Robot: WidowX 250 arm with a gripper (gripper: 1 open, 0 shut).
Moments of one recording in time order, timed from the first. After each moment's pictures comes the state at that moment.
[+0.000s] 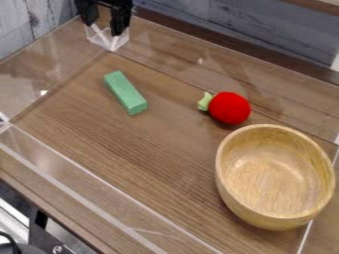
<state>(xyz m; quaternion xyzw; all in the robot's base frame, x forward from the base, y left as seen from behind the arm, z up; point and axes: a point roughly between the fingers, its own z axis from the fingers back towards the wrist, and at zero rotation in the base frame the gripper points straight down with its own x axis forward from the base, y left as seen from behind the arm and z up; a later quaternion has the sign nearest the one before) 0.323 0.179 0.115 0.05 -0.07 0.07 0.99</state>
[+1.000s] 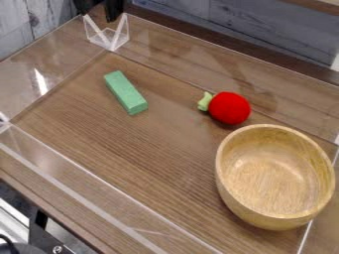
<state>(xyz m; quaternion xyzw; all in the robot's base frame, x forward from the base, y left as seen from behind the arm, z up) 0.335 0.197 0.120 0.01 -0.05 0.09 0.99</state>
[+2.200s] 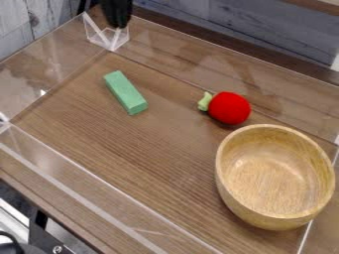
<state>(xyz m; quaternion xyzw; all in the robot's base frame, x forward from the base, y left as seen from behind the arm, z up) 0.330 0.120 0.142 -0.03 0.00 0.21 0.98</state>
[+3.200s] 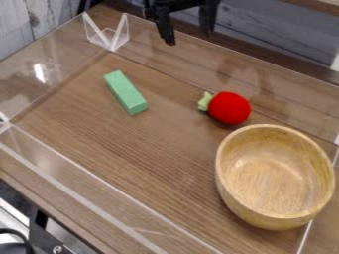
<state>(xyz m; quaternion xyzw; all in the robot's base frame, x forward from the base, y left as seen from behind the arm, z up) 0.341 0.048 0.131 -0.07 0.04 0.46 0.88</state>
